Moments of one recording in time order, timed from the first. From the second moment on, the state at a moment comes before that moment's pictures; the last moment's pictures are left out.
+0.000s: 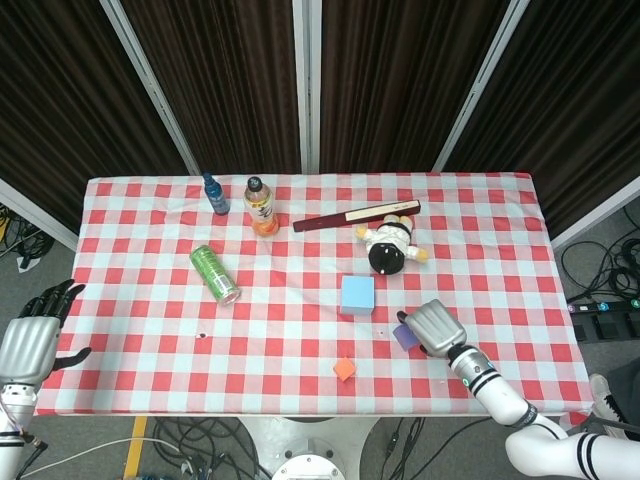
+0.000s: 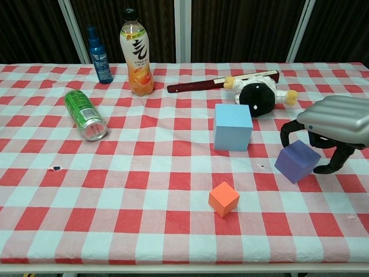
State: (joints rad) left arm -0.13 -1.15 -0.04 -1.59 1.43 1.41 0.09; right arm 0.62 -1.35 0.01 -1.62 -1.25 0.87 -0.58
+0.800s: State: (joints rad) left arm -0.14 -1.14 -0.04 -1.60 1.44 1.39 0.06; right arm 0.62 -1.20 0.06 -1.84 -1.15 0.94 -0.59
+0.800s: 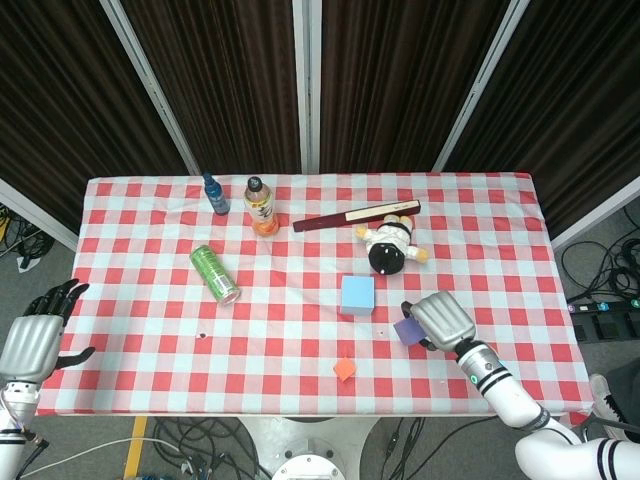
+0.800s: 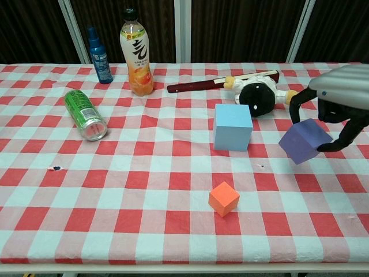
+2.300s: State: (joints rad) left arm -0.14 -1.08 -0.02 -1.58 1.48 1.38 -0.09; right arm 1.10 -1.63 0.41 -1.84 -0.14 1.53 -1.06
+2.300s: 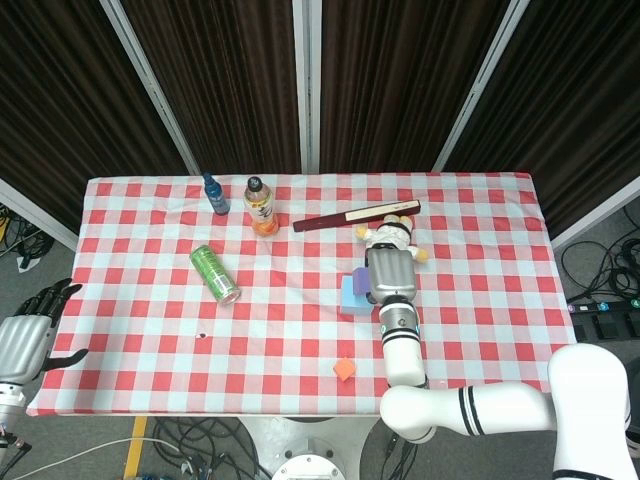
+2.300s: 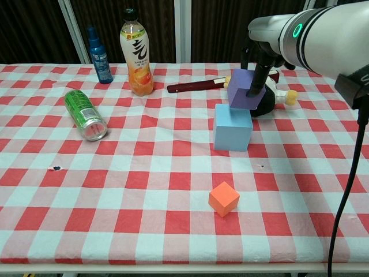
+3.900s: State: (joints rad) left arm -0.14 -1.07 -0.01 -1.56 1.49 1.36 -0.16; right arm 1.09 -1.71 0.45 -1.76 -0.11 1.49 -1.12
